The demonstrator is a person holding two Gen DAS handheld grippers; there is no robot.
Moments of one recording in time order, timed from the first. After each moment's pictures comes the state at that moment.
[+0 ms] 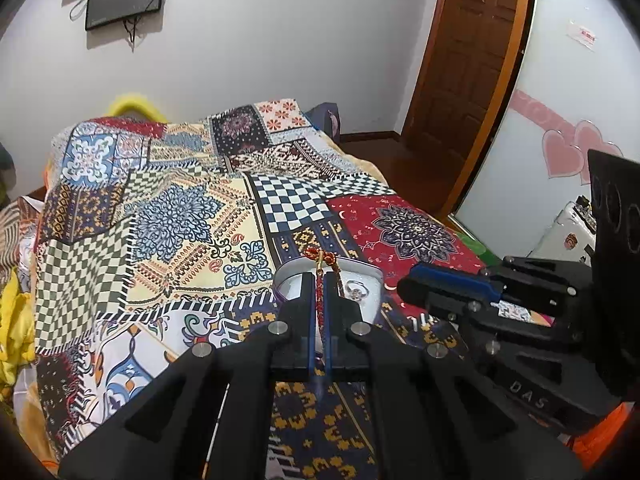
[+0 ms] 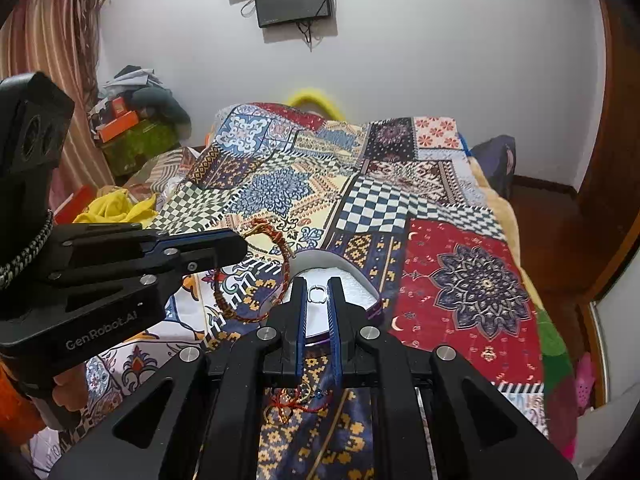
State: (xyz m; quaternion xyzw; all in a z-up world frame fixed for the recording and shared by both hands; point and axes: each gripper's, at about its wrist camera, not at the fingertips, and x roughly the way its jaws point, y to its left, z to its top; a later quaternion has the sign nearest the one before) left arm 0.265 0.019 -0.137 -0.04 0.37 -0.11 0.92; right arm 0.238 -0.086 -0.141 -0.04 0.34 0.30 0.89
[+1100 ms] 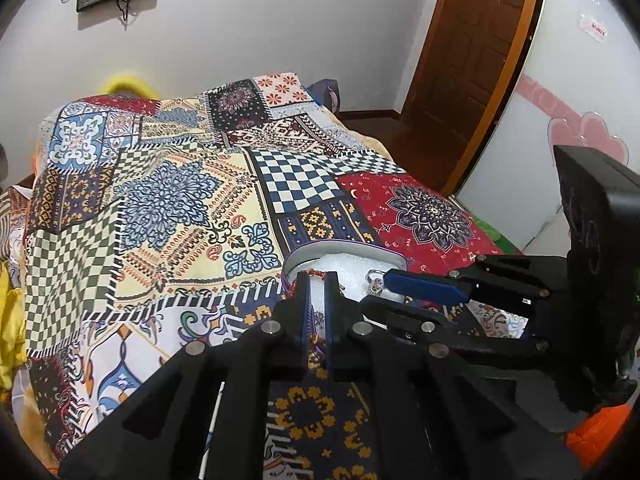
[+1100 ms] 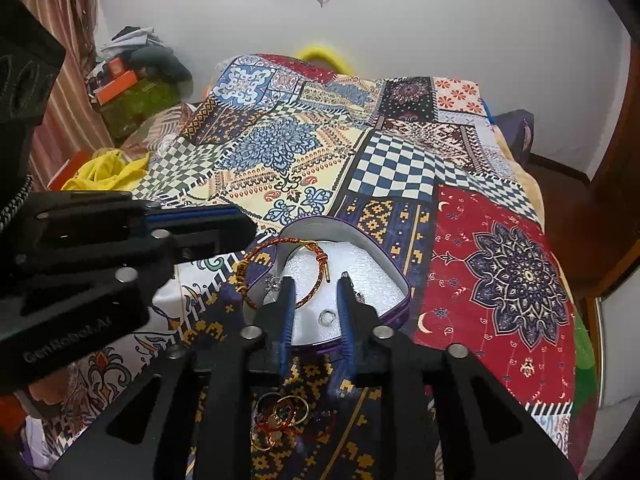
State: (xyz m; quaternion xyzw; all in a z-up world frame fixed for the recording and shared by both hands) left arm 0.284 0.028 -0.153 -0.04 0.40 -0.12 0.91; right arm 0.266 -0.064 -0.169 -0.08 0.40 0.31 0.86
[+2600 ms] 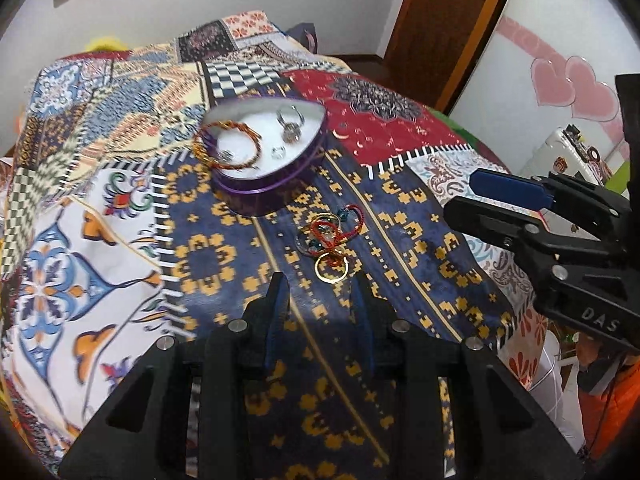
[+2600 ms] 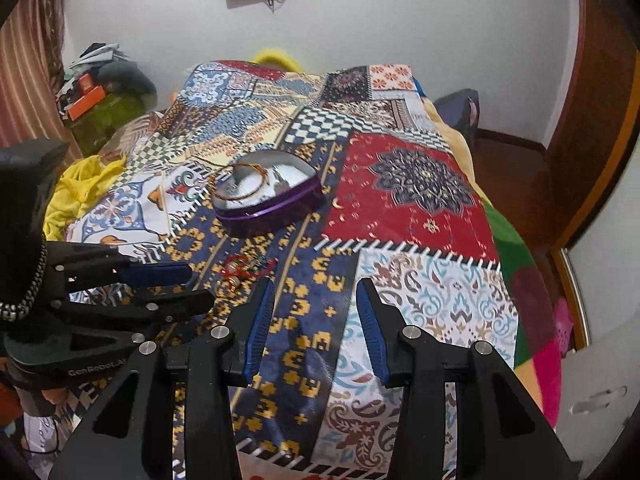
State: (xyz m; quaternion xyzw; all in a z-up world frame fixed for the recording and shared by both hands) left arm 0.219 -0.030 -0.210 -0.02 0.49 -0.14 0.86; right arm 0.197 -0.144 -0.172 -0.06 0.40 0.24 0.88
